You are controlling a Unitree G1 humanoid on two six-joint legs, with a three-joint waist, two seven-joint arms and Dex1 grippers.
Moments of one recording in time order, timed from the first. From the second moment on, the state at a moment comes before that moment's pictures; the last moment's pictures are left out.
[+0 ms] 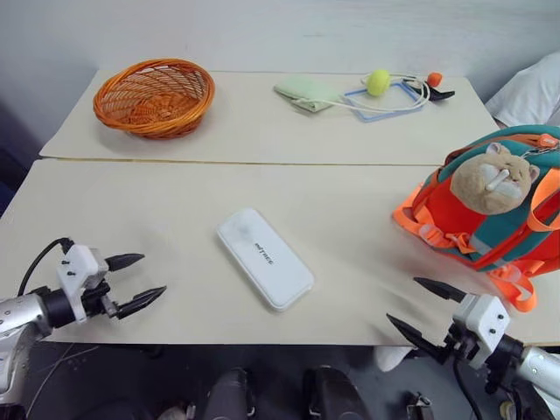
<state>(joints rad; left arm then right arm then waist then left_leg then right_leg) 0.16 0.82 0.45 -0.06 -0.45 0.19 -1.00 0.46 -0.62 -0.31 -0.40 0.35 -0.10 0.86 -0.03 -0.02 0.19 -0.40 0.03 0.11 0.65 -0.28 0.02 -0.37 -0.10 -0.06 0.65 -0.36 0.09</state>
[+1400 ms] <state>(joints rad) -0.60 0.63 -0.06 0.42 -0.21 0.25 -1.13 -0.01 -0.69 0.11 -0.44 0.18 0.32 0.83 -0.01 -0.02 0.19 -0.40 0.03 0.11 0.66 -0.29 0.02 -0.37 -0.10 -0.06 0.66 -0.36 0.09</state>
